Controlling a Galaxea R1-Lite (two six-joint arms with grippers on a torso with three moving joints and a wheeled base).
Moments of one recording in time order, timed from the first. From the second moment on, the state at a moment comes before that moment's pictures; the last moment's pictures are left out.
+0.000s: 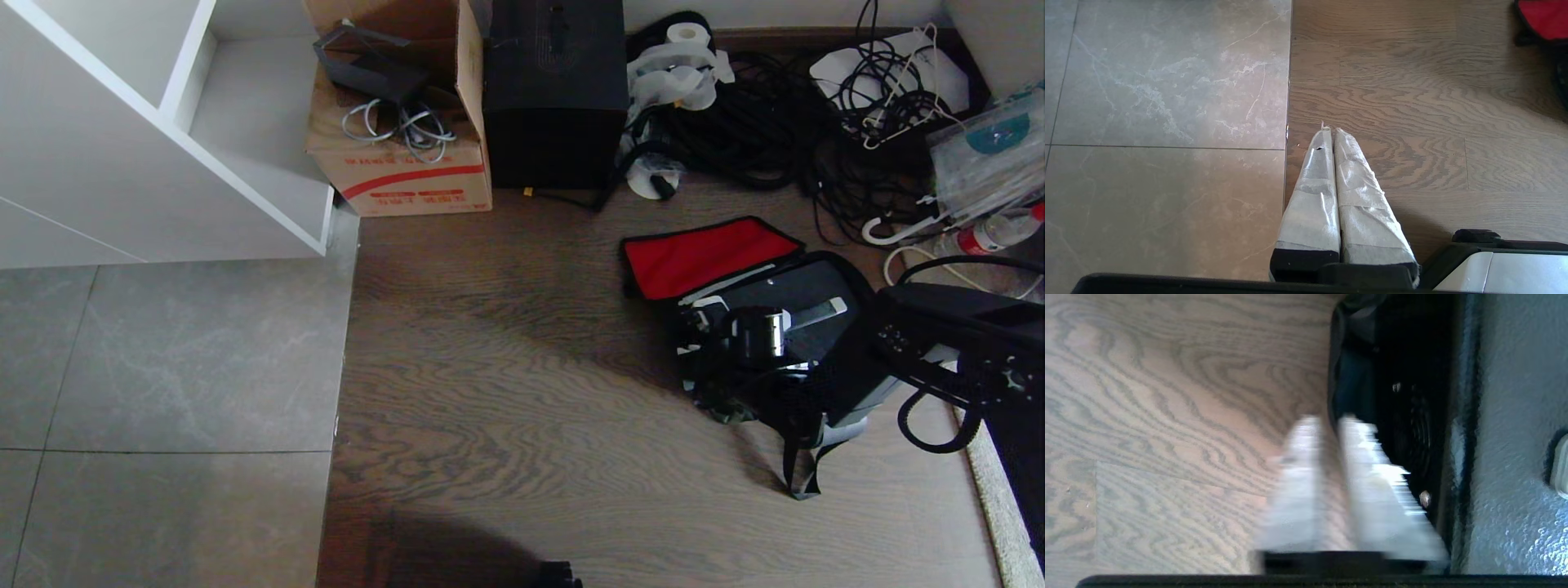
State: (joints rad) left arm 0.00 0.00 0.00 -0.02 0.00 0.01; right arm 0.22 2.38 -1.08 -0.93 -0.09 -0.16
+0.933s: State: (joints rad) left arm 0.00 0.00 0.00 -0.02 0.00 0.01; right arm 0.21 2.55 -1.26 -0.93 -0.10 -0.17
